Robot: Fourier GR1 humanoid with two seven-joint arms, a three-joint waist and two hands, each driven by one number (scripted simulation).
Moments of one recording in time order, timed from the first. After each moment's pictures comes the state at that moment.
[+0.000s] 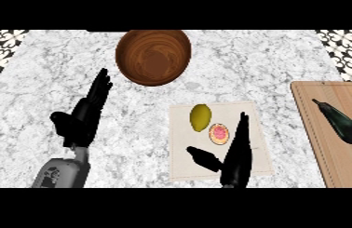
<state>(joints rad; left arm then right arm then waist) -0.16 0.14 -0.11 -1.52 0.04 0.14 0.08 -0.04 0.00 0.57 -1.51 0.85 -0.87 0.96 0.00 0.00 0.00</state>
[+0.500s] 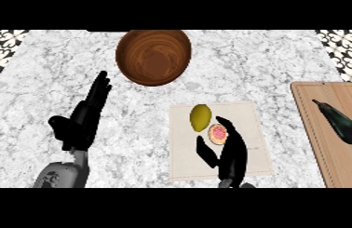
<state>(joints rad) -0.14 0.12 -0.10 -1.55 0.01 0.12 0.08 -0.09 -0.02 0.57 -1.38 0.72 -0.84 0.84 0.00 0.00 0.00</state>
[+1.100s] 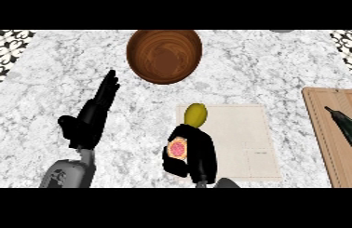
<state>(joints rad) -0.16 0.10 -0.12 -1.54 0.00 0.09 0.08 -0.26 -0.01 0.78 -1.35 0.59 -0.63 0.66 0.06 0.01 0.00</state>
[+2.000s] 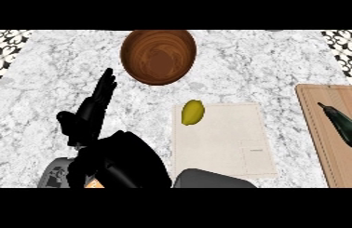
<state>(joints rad) -0.17 0.10 -0.10 -1.53 -0.01 0.10 0.09 -0.75 0.00 0.97 -1.56 0.22 -0.44 0.29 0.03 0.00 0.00</state>
